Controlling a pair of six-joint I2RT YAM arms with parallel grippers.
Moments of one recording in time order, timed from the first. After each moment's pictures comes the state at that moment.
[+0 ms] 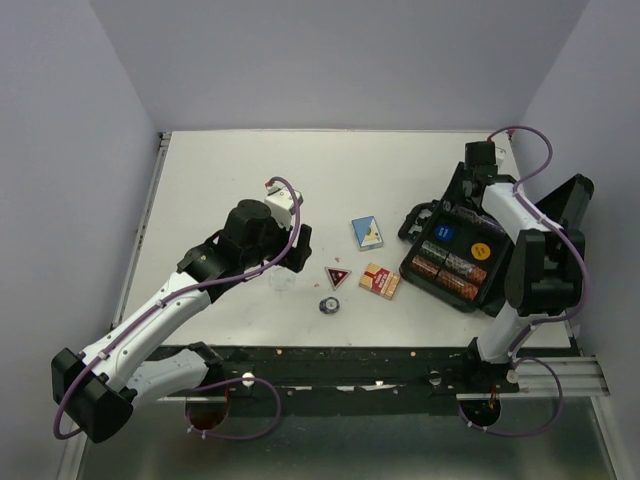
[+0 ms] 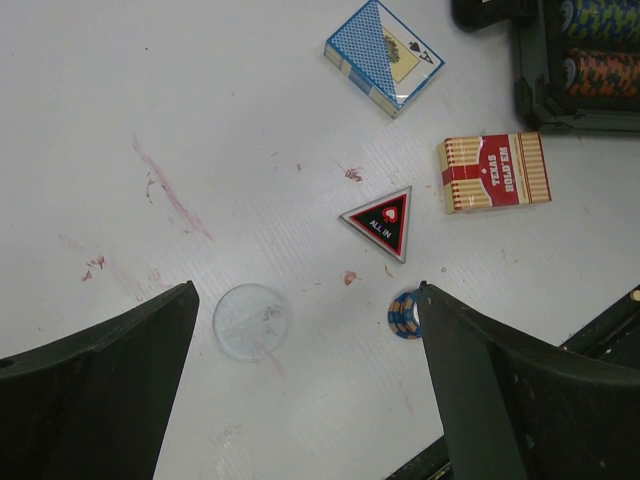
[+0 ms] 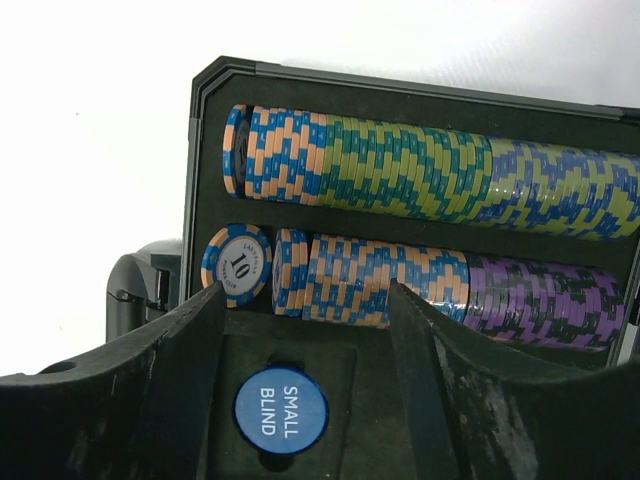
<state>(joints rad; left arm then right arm) -0.66 1.01 0.92 -0.45 0.01 -0.15 0.01 1.74 1.27 -0.42 0.30 0.35</state>
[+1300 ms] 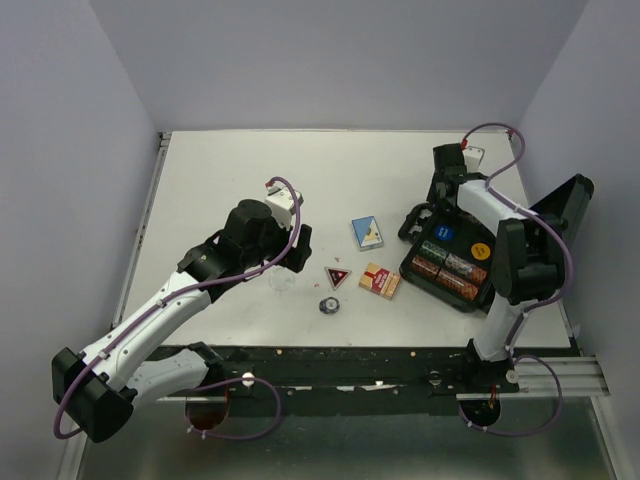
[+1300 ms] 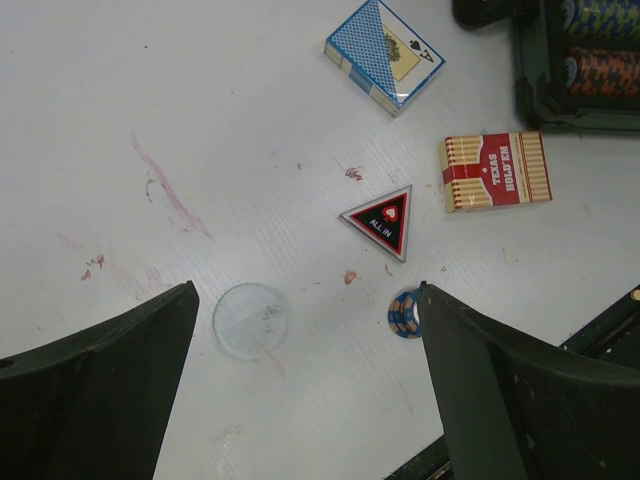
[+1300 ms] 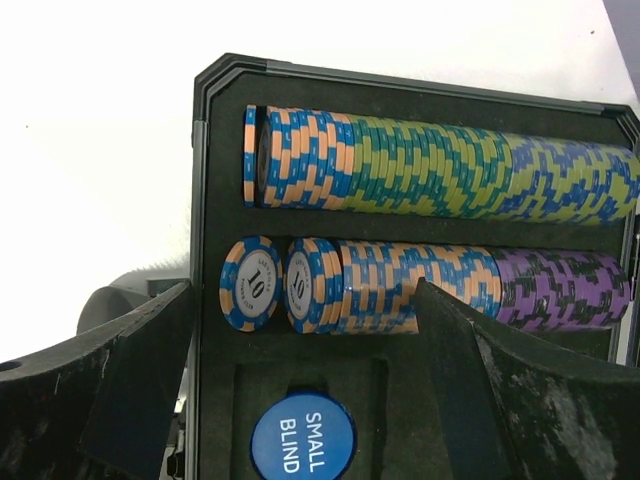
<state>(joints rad) -0.66 1.02 0.92 -0.46 0.01 -0.15 0.14 1.86 1.33 -0.44 0.58 0.38</state>
